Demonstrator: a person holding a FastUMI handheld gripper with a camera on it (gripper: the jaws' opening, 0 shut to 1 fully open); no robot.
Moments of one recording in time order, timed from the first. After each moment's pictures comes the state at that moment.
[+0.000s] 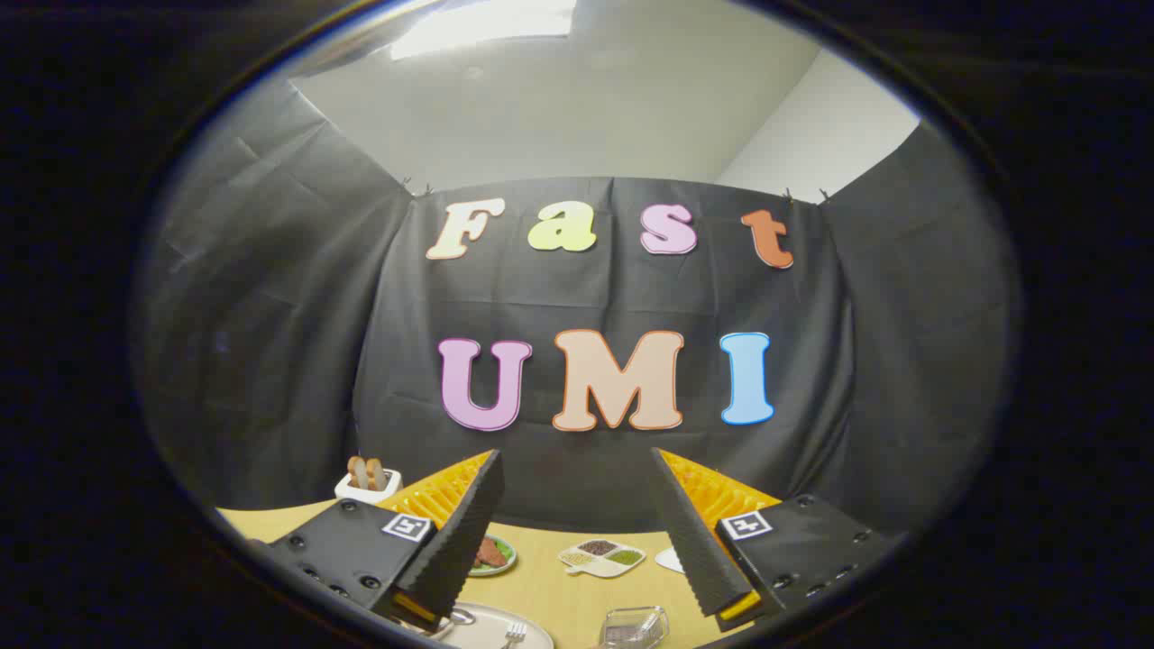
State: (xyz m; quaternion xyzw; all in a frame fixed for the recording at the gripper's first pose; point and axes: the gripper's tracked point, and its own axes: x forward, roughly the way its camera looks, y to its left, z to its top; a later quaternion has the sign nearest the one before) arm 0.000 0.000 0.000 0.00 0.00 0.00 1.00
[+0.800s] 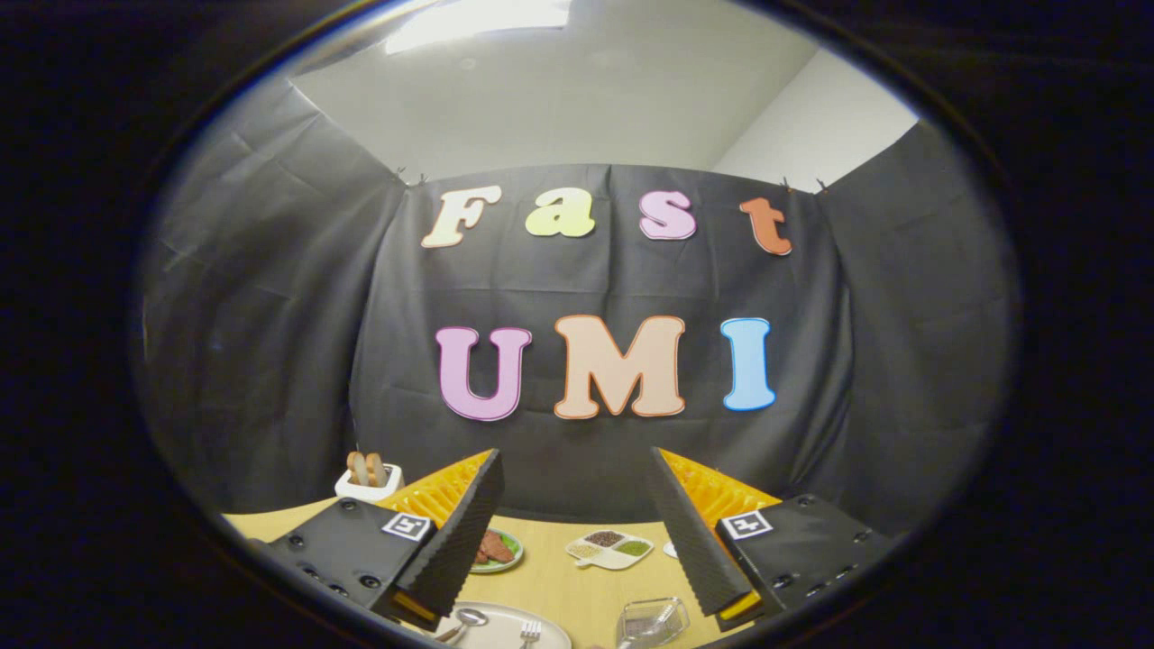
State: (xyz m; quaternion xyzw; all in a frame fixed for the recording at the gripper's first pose) arm 0.003 0.022 -0.015 0.03 0.01 -0.01 1.00
